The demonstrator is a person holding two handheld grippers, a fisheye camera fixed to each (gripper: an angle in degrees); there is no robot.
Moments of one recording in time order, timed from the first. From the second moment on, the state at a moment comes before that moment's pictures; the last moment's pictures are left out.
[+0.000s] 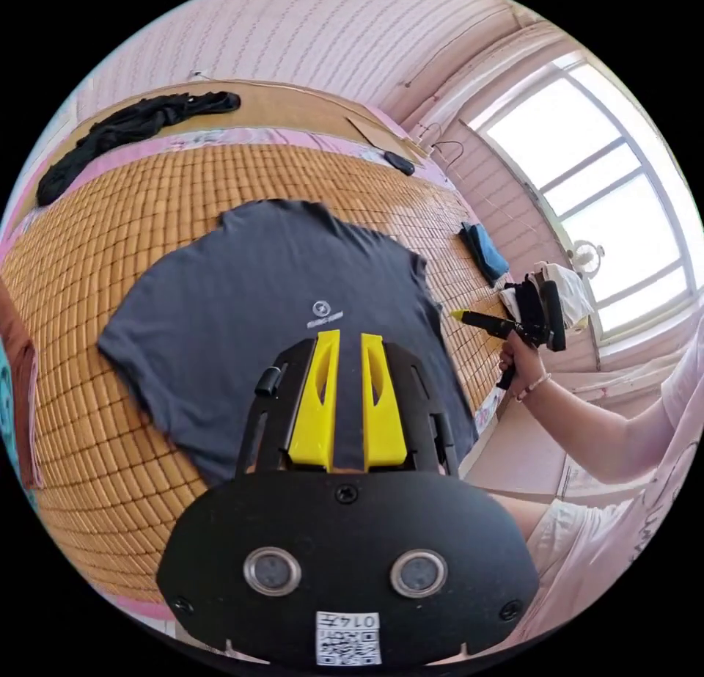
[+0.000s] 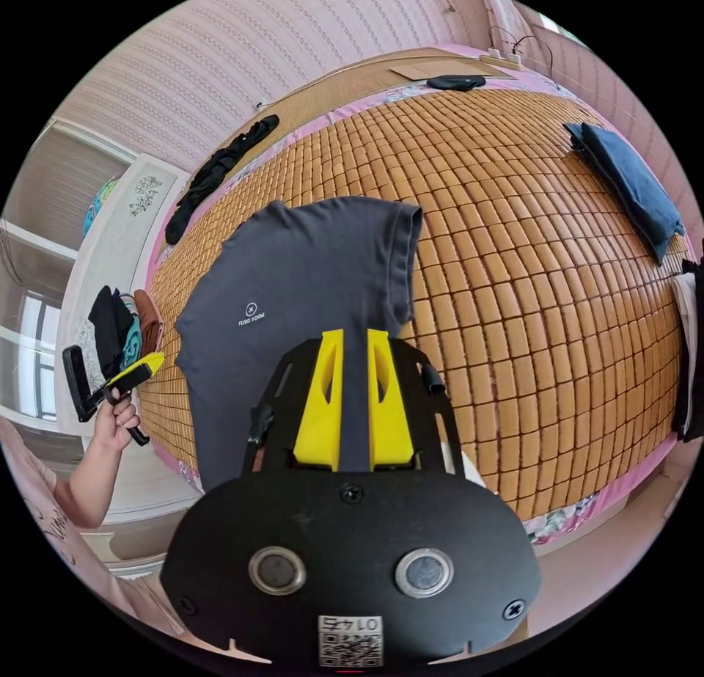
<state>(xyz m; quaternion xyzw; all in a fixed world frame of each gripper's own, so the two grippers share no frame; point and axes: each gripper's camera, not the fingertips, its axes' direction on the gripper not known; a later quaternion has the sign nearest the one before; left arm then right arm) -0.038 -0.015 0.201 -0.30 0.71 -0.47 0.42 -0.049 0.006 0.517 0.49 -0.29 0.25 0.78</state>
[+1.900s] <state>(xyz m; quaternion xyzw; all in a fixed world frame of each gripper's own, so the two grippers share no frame) 0.017 -0.164 0.208 -0.29 0.70 -0.39 0.52 -0.034 -0.046 0.479 0.47 -0.30 0.03 0.83</state>
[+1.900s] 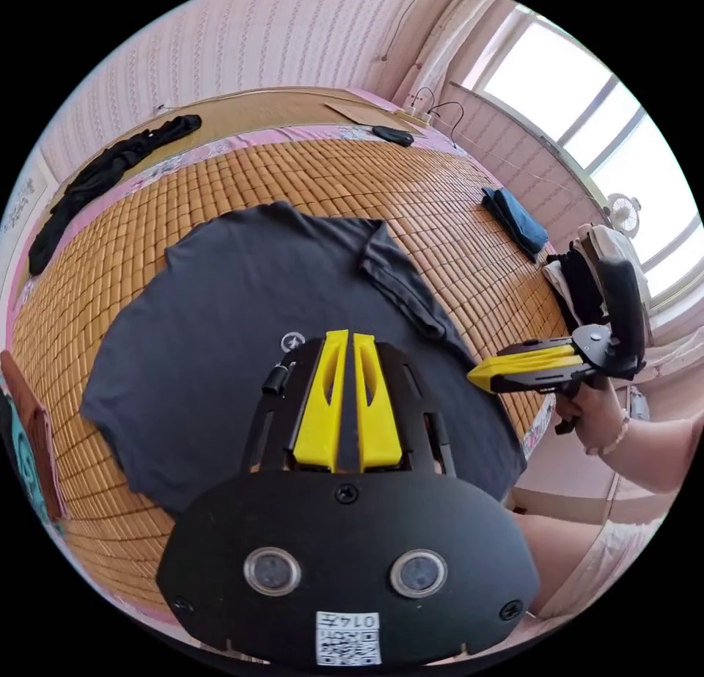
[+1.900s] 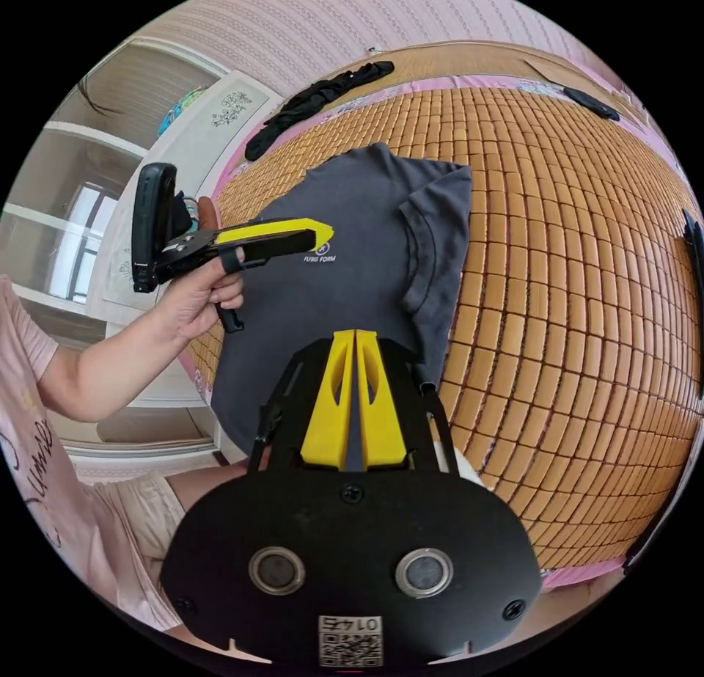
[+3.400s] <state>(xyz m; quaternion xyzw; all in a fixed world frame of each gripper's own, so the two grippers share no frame) -0.019 0.136 0.148 -0.35 0.63 -0.50 0.47 -0.114 -0.241 0.273 0.48 -0.32 -0.02 0.81</state>
